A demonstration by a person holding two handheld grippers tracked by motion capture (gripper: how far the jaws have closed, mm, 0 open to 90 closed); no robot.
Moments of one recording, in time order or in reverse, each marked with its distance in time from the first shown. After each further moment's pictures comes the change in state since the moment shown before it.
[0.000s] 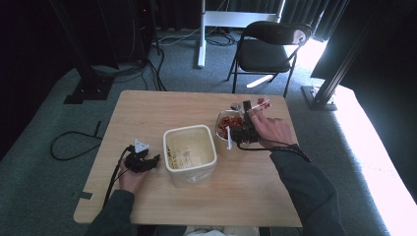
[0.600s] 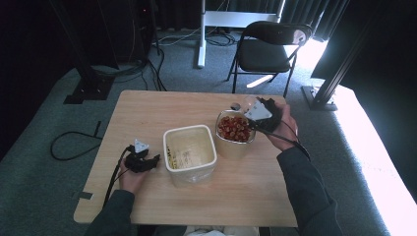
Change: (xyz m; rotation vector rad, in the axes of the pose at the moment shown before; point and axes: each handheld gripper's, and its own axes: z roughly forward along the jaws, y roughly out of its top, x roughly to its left) left arm 0.000 0.000 0.000 0.000 0.001 0.002; right arm -0.034 -0.069 0.010 -0.241 0.362 1.001
